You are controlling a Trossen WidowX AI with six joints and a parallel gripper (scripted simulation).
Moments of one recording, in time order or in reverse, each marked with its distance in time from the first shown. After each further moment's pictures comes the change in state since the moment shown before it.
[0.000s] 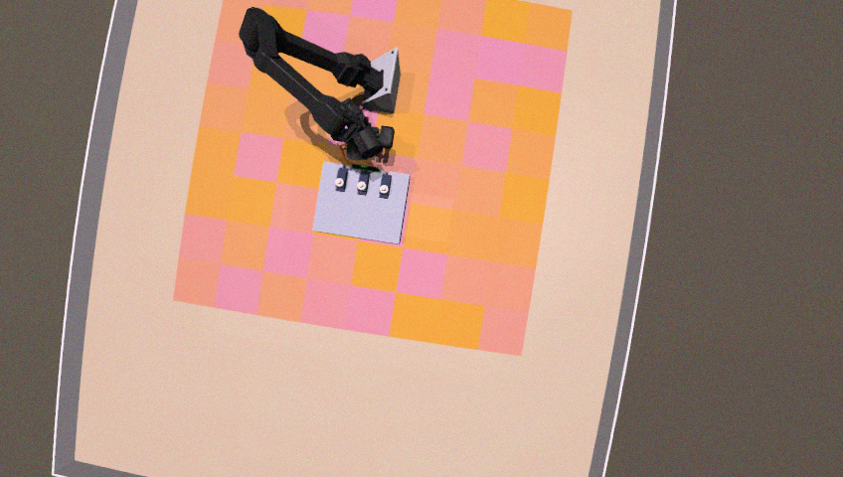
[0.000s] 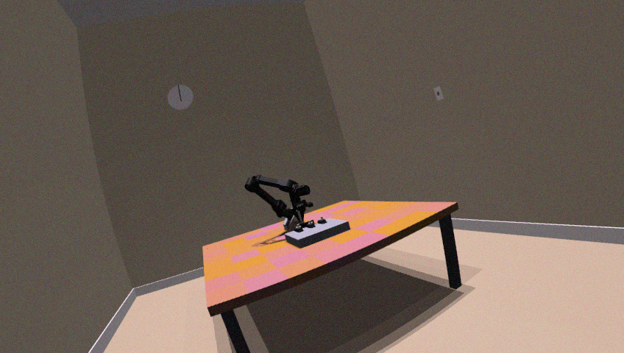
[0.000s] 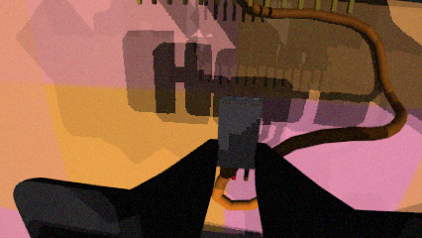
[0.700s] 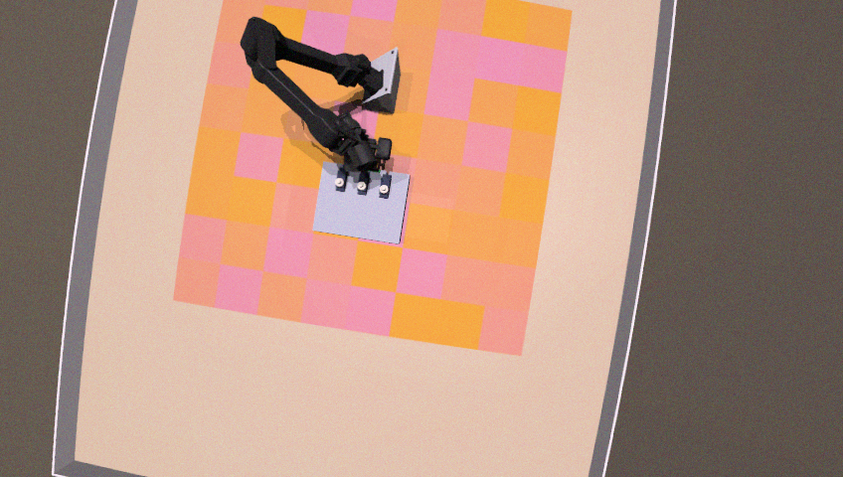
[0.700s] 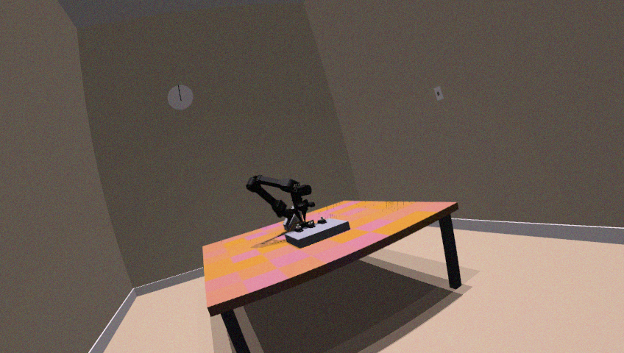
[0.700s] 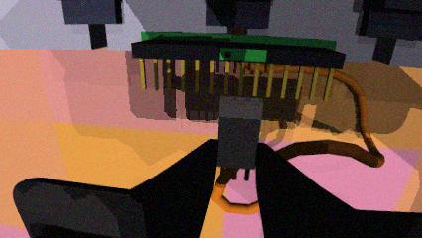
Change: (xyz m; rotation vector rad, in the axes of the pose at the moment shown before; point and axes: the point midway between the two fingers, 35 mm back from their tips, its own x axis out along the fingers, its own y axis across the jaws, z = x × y) arm -0.002 -0.002 0.037 0.003 -0.002 0.001
